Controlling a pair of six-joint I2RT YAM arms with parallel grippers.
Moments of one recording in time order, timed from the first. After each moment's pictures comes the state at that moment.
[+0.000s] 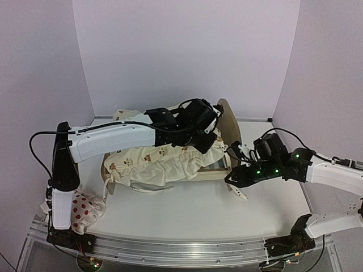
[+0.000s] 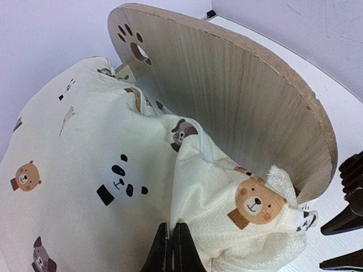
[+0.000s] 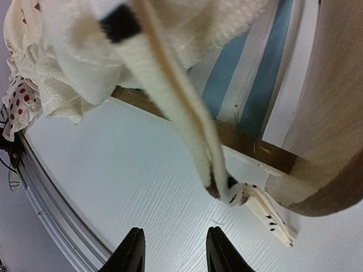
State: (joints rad) left arm -1.14 2.05 1.99 -0.62 -0.43 -0.12; right arm 0.75 1.13 0.78 -0.48 -0.16 0.37
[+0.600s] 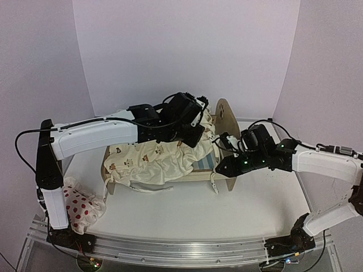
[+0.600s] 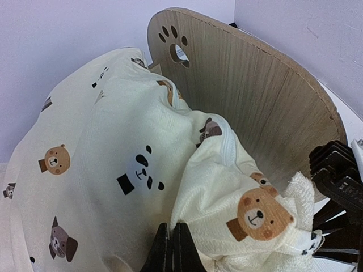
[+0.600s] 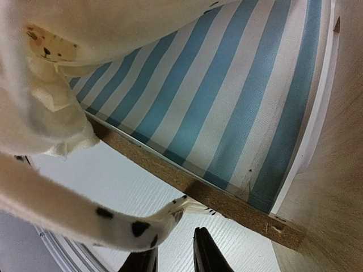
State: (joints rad) left arm -1.11 1.91 1.83 -0.56 -0.45 -0.19; right arm 0.75 1.32 0.91 -0.39 -0.16 0.35
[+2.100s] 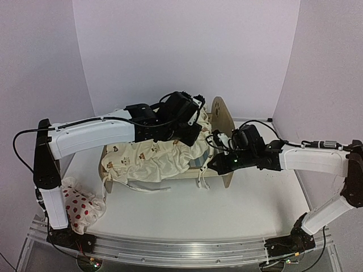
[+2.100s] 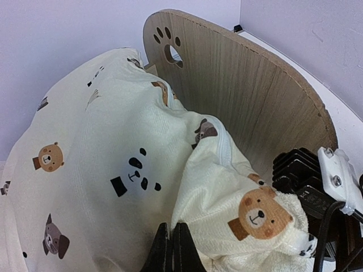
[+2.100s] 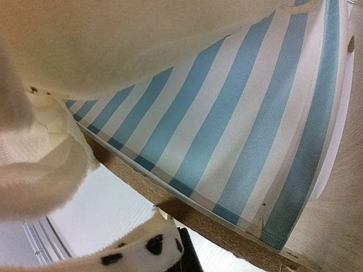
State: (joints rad) left arm -1.09 1.89 1.80 -0.55 -0.45 -0.19; right arm 0.75 1.46 0.93 -0.20 -0.17 0.32
